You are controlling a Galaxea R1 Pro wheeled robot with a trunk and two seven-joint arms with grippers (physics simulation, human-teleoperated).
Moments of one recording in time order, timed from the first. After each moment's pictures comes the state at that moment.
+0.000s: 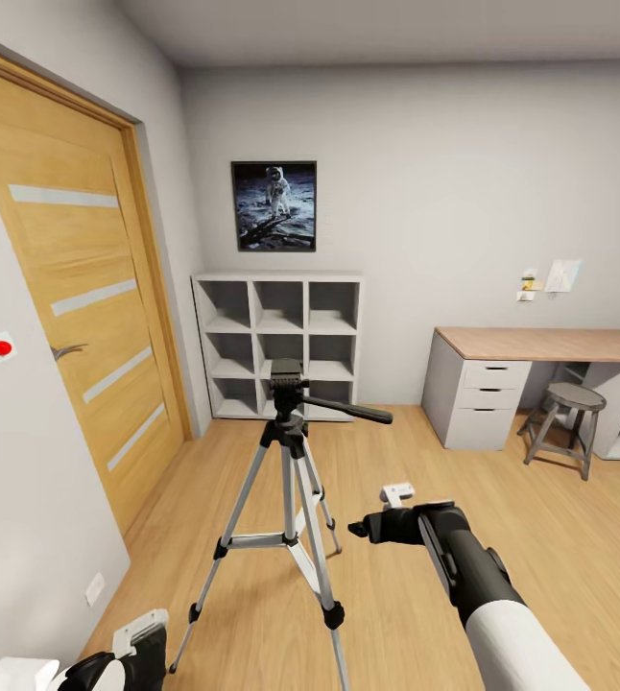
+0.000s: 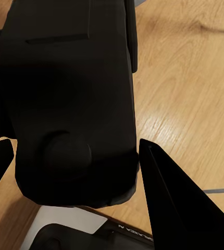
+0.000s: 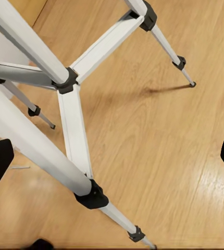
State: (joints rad) left arm -0.19 0.12 -0.02 -0.92 0.63 0.54 0.30; right arm -0.61 0.08 -0.10 -0.83 0.28 0.68 0.53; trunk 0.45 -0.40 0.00
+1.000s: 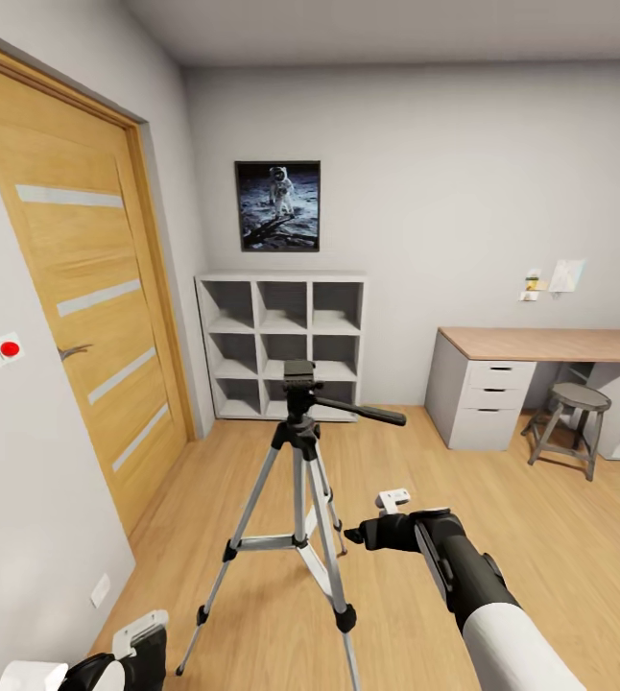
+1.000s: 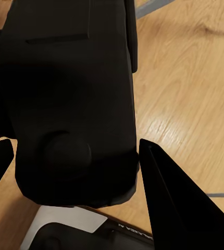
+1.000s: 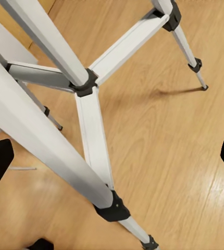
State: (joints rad) left arm -0.19 0.12 -0.02 -0.91 0.63 0.54 0.30; right arm -0.61 0.09 -0.10 -0.78 0.28 0.61 0.53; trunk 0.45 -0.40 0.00
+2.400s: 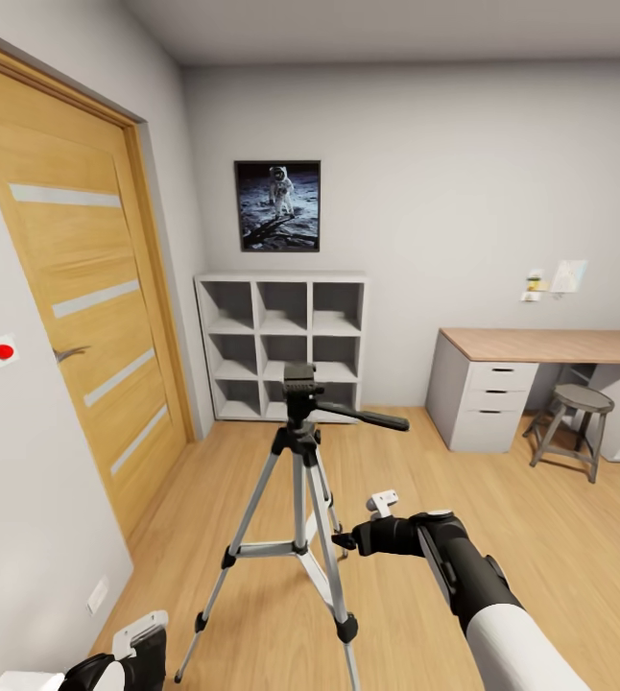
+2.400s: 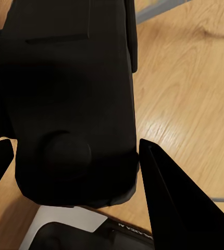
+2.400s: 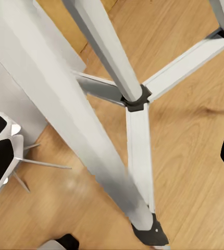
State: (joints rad) left arm -0.19 0.12 -0.02 -0.91 0.63 0.54 0.30; right arm -0.61 0.08 -0.09 -0.75 0.29 0.53 0.76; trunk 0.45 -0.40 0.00
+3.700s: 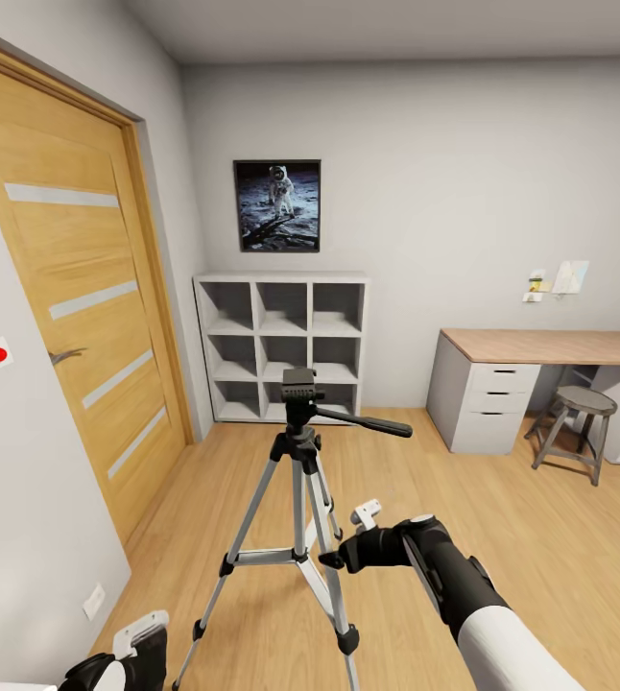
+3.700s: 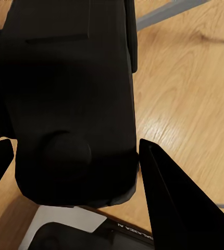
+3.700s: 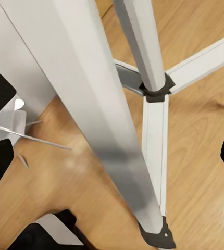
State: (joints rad) left arm -0.19 0.12 -0.02 -0.91 0.63 0.54 0.30; right arm -0.61 0.08 0.03 -0.71 0.29 0.52 0.76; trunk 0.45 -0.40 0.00
